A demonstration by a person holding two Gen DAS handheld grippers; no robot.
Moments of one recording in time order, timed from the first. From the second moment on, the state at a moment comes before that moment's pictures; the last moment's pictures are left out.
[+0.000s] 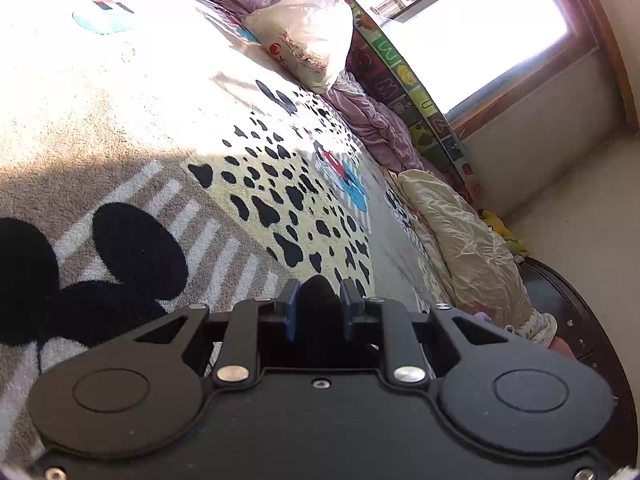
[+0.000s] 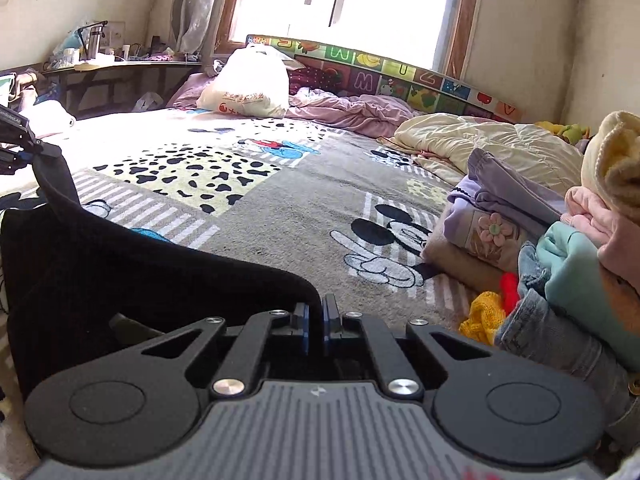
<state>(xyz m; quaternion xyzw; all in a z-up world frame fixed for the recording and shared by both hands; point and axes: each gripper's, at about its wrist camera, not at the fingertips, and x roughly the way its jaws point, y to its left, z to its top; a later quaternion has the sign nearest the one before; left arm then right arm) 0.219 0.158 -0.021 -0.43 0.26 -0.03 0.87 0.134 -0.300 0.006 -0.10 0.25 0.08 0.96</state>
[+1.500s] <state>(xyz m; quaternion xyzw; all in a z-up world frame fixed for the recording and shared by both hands) 0.054 0.151 -0.043 -0.34 0.36 0.01 0.87 0.071 -0.374 -0.032 0.28 0.36 0.04 0.89</state>
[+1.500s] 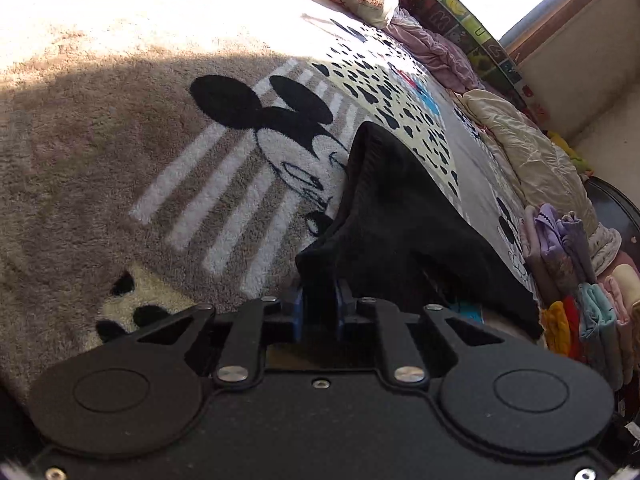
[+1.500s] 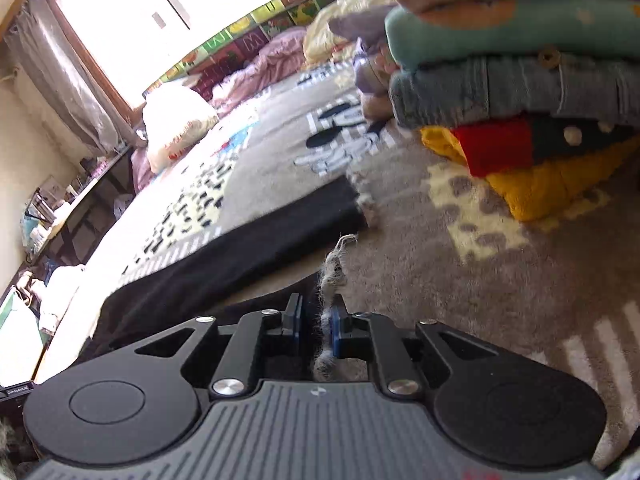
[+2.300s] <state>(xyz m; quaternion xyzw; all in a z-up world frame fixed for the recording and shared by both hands) 0.049 0.131 -0.043 -0.33 0.36 0.00 0.87 0.012 -0.403 -0.053 0.36 0.35 0.03 0.86</state>
